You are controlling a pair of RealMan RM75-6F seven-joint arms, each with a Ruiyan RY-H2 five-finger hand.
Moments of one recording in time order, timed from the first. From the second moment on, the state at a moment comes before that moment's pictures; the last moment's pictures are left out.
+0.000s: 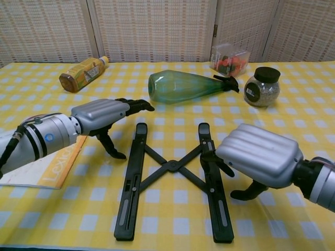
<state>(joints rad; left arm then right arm) -0.80 -1.77 -0.09 -1.08 1.43 0.91 0.04 0.55 -1.64 -0.04 -1.43 -1.64 1.05 -0.53</state>
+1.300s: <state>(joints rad) -0.82 -1.79 -0.10 -1.15 1.41 0.87 -0.02 0.57 -1.82 -0.05 -1.21 -1.76 1.15 -0.46</state>
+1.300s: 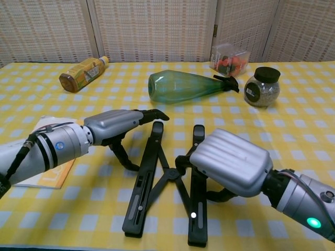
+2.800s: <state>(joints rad) -0.75 -1.63 -0.13 -1.31 1.33 0.92 -0.01 0.90 -1.58 0.05 -1.64 -1.23 0.60 -0.81</state>
